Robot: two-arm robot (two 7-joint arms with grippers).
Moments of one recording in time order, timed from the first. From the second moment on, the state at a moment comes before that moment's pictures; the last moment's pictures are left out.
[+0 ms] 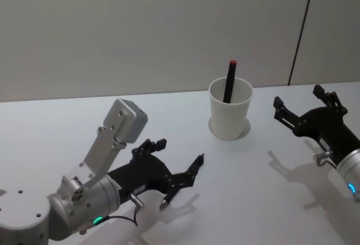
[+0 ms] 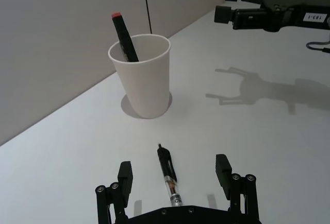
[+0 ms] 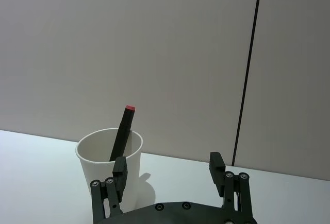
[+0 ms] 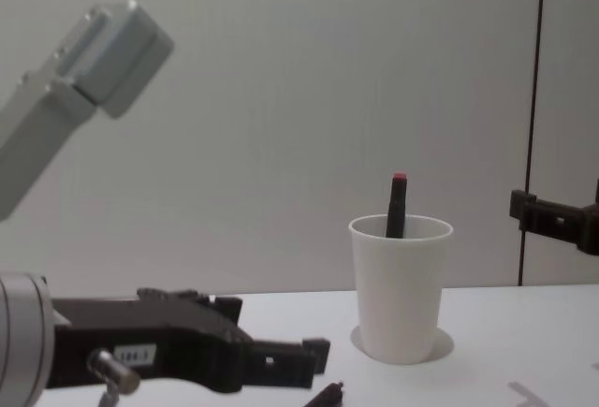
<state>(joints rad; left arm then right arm) -0.07 0.60 0.41 -1.88 -0.44 0.38 -0.28 -0.01 0.34 -0.23 -1.77 0.29 0.03 0.07</state>
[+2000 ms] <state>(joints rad) -0.07 0.50 0.47 -1.85 -0.29 0.60 -0.17 -0.01 0.34 -0.23 -1.77 0.29 0.03 0.07</state>
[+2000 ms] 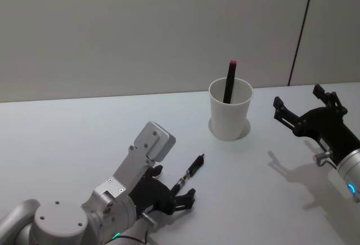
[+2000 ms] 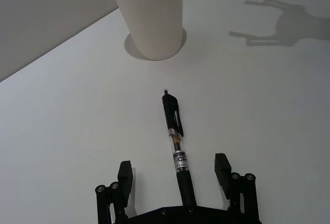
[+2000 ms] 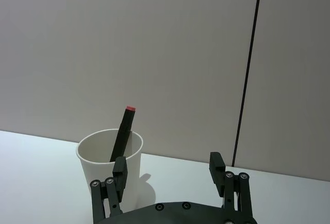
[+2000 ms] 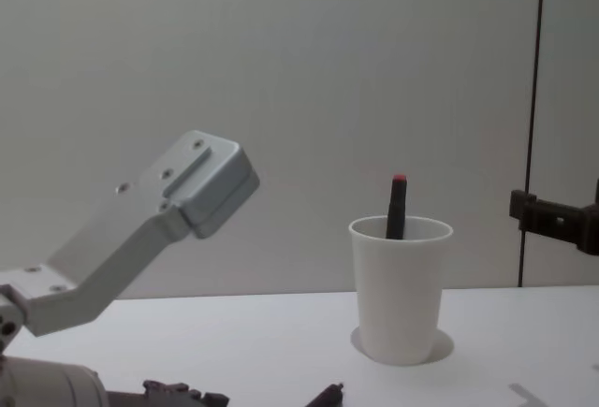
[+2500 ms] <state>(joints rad) -0.08 0.49 0.47 -1.85 -0.32 0.64 -0.17 -0.01 0.34 -0.23 -1.77 0.29 0.03 0.07</state>
